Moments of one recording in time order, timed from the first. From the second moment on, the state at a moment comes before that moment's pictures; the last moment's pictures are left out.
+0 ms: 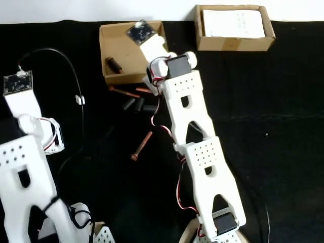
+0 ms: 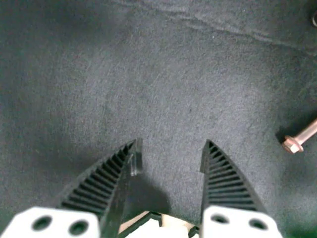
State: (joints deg) left arm -28.8 -33.9 27.2 91.6 -3.3; right arm -28.3 61.4 -94.5 100.4 23.2
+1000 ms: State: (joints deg) left arm -28.8 -33.5 27.1 87.9 -3.3; right arm -32.2 60.3 -69.7 95.9 54.5
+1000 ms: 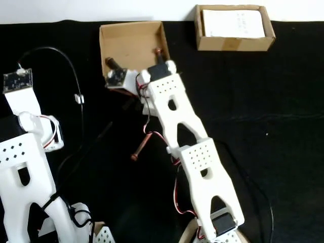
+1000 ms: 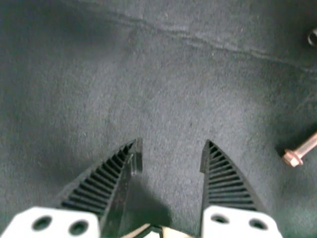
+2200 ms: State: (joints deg) left arm -28.8 -33.5 27.1 82.3 -3.3; right arm -28.9 67.3 -75.3 100.4 52.4
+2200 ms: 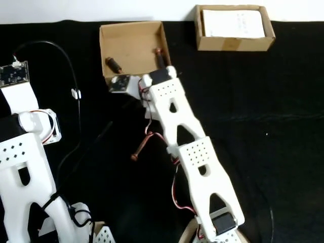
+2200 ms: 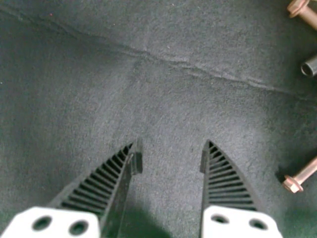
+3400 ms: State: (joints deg) left arm -18.9 -33.5 27.1 91.3 -9.5; right arm -6.2 -18.8 26.7 95.0 29.5
